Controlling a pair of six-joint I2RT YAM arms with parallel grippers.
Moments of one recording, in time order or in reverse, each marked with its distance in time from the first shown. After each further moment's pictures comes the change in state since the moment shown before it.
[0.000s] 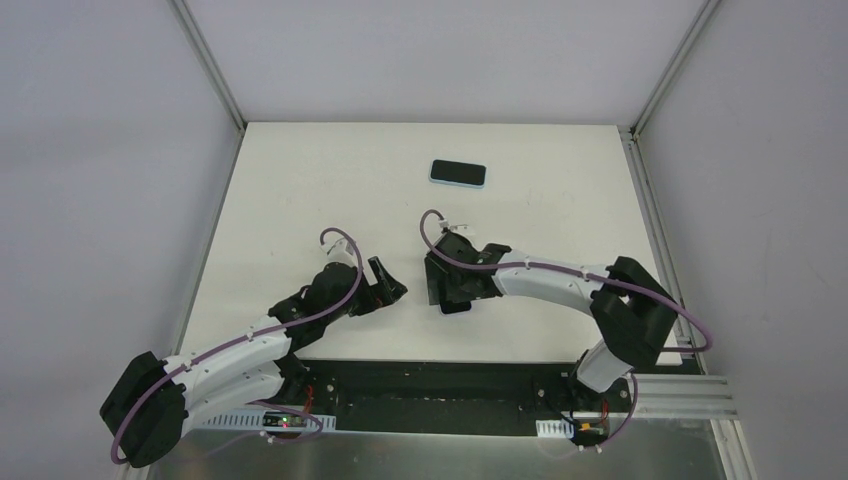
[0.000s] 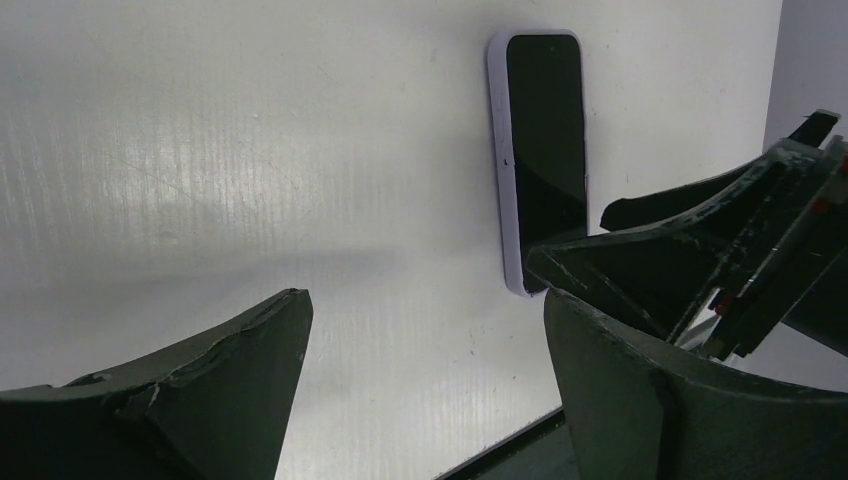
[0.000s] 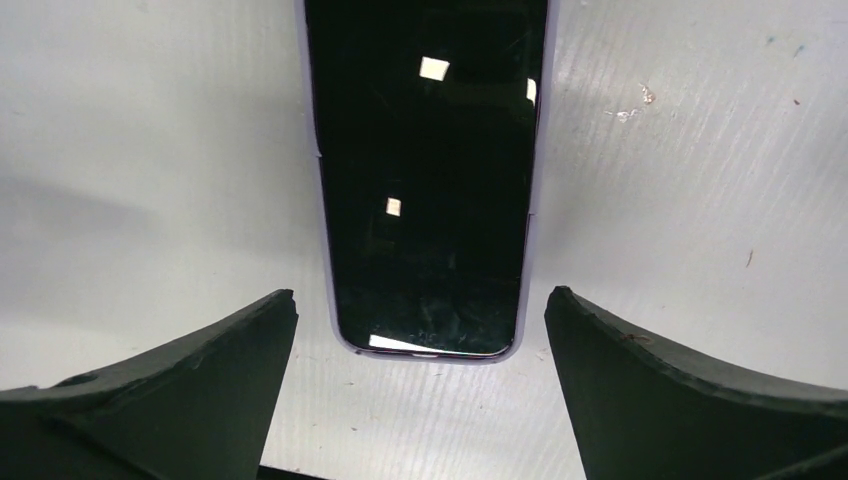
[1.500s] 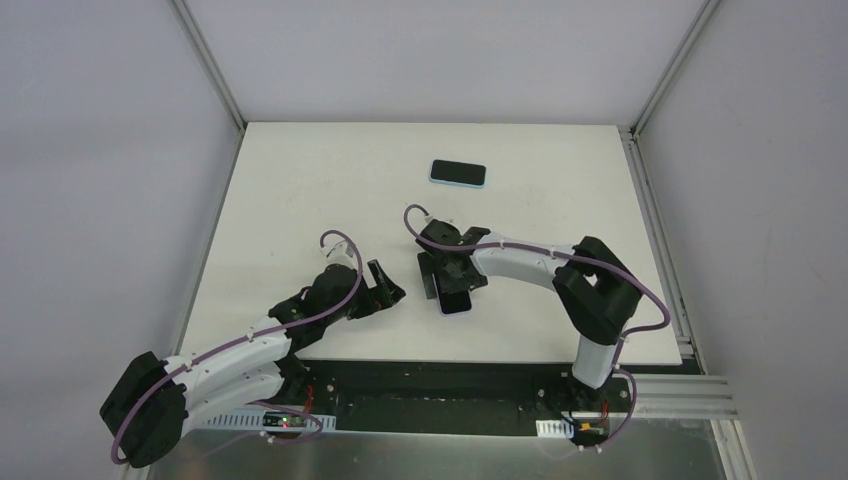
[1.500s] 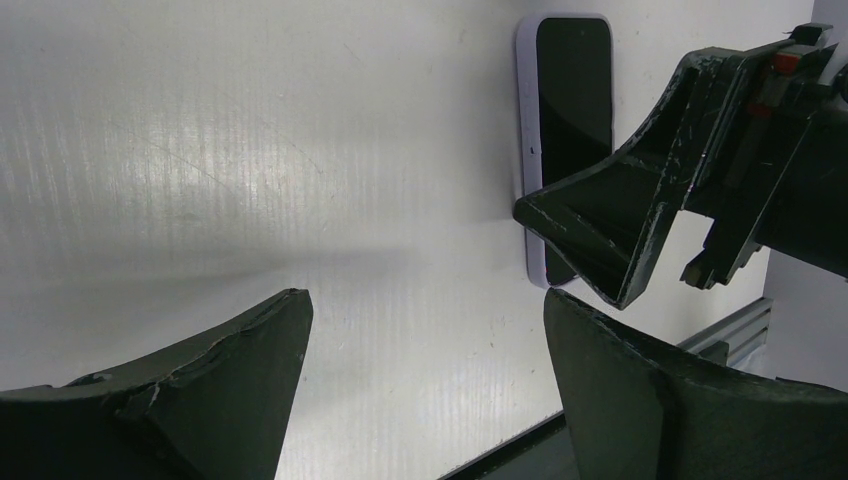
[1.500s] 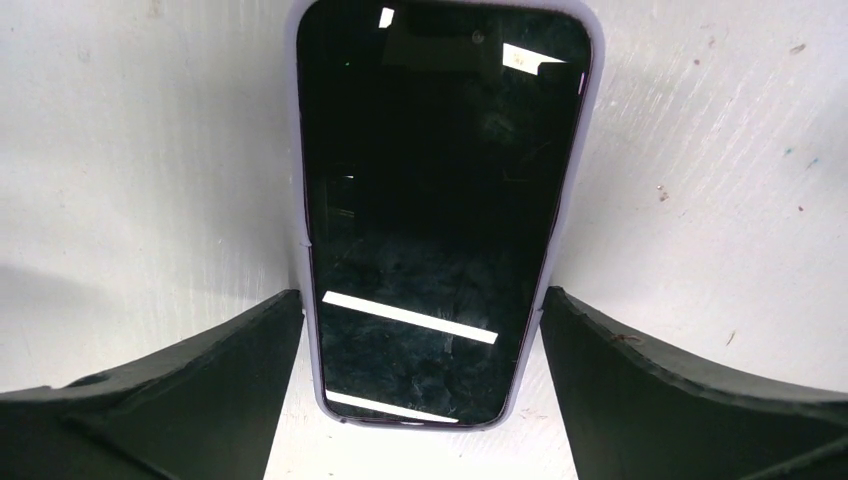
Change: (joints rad) left arm 0.000 -0.003 -0.012 -0.025 0.001 -0.001; right arm -0.056 0.214 0.177 -0.101 -0.045 -0.139
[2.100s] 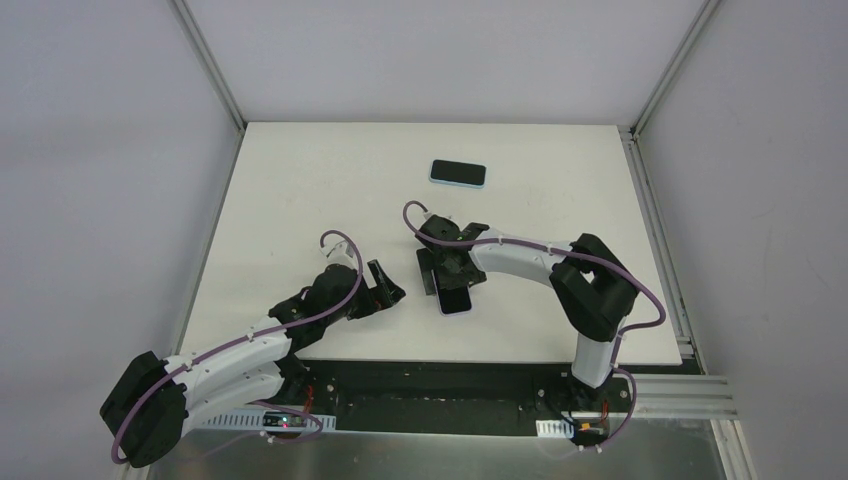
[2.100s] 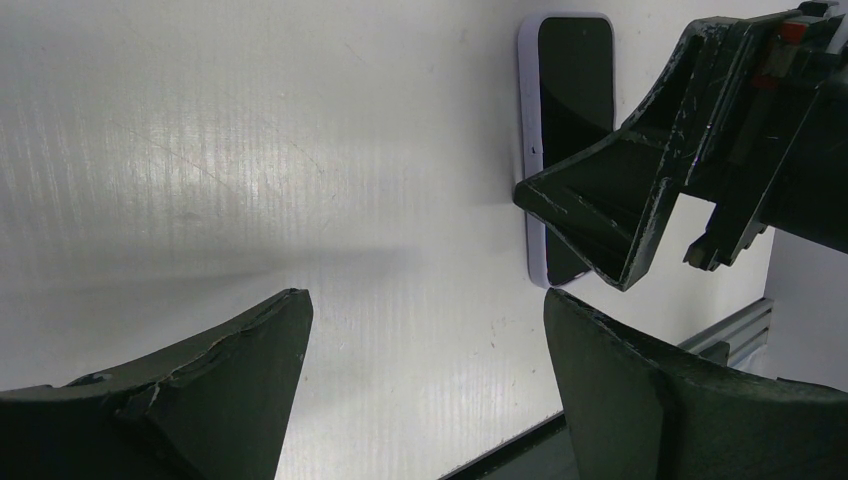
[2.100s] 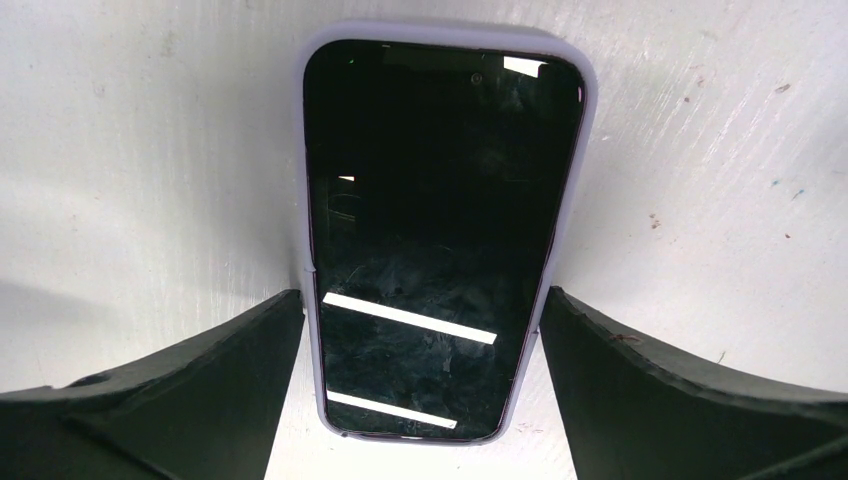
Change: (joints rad) left arm 0.000 0.003 0.000 0.000 0.000 0.000; right arm -0.019 0.028 0.035 -0.002 -0.011 -0.023
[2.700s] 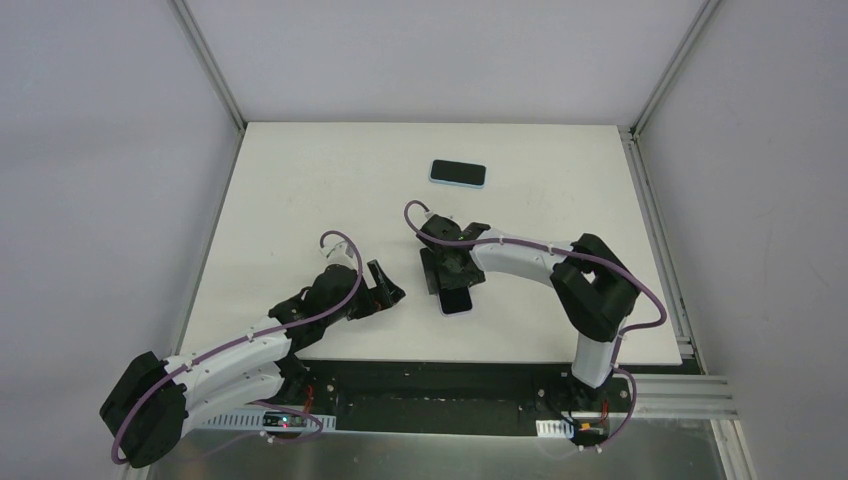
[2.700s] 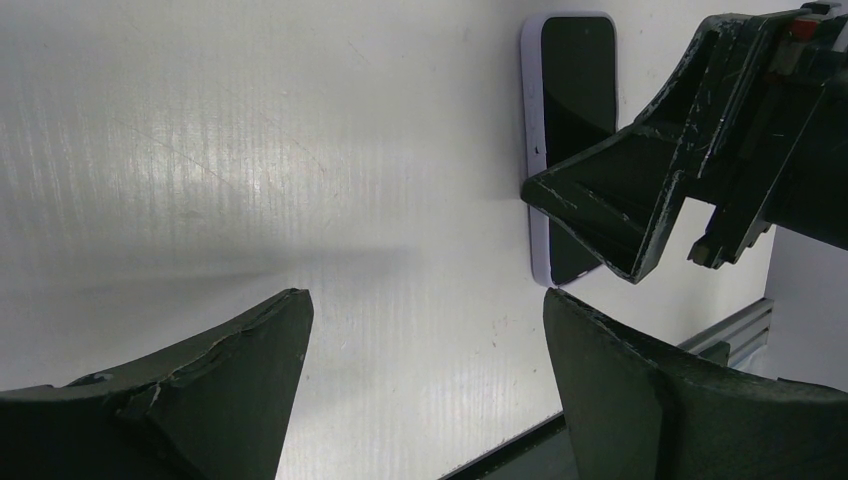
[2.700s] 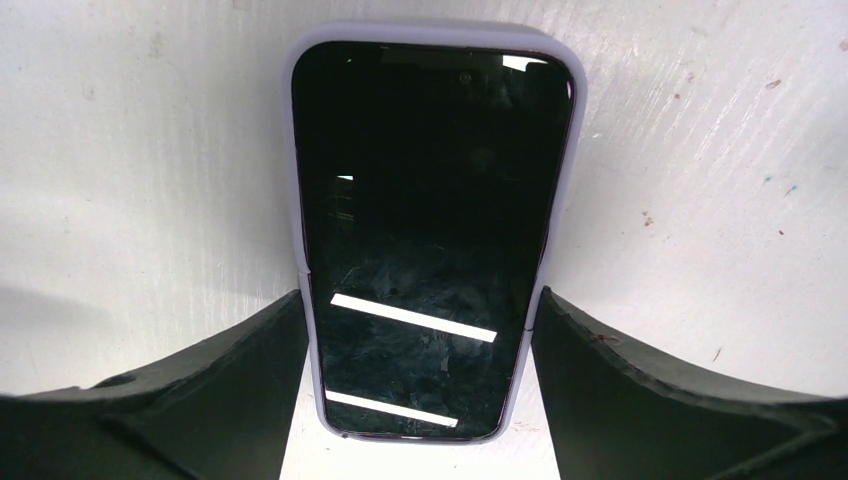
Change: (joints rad) left arm 0.000 -0.002 -0.003 0.000 0.000 -0.002; right arm -0.002 -0.002 -0.005 -0.002 0.001 0.004
